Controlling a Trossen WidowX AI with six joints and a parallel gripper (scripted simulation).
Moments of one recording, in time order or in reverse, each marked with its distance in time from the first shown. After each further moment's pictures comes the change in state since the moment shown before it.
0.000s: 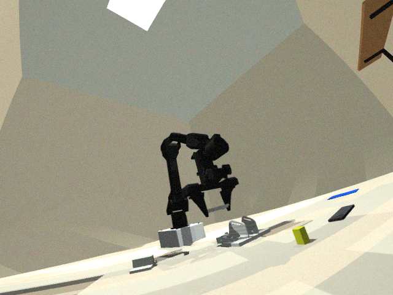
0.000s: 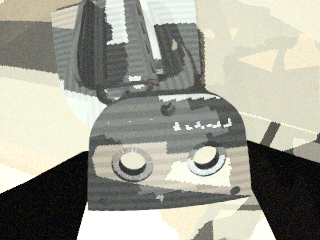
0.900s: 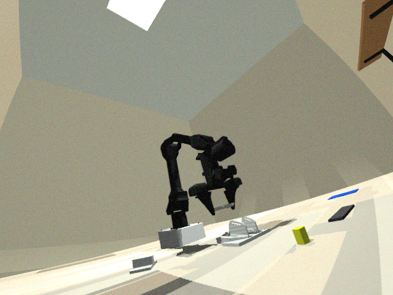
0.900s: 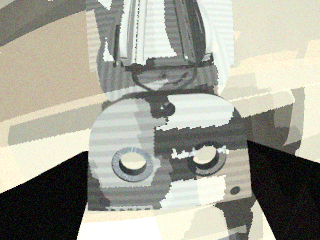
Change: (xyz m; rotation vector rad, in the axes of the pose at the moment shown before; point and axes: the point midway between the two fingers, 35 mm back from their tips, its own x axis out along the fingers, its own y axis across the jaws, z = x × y) arm 0.000 0.028 -0.011 -0.048 0.003 0.003
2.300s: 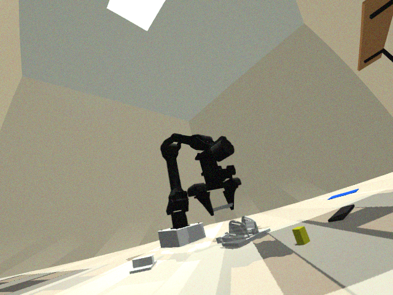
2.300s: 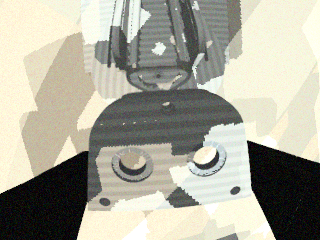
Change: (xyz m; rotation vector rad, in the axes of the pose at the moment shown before) arm 0.000 -0.004 0.000 0.003 0.000 -0.001
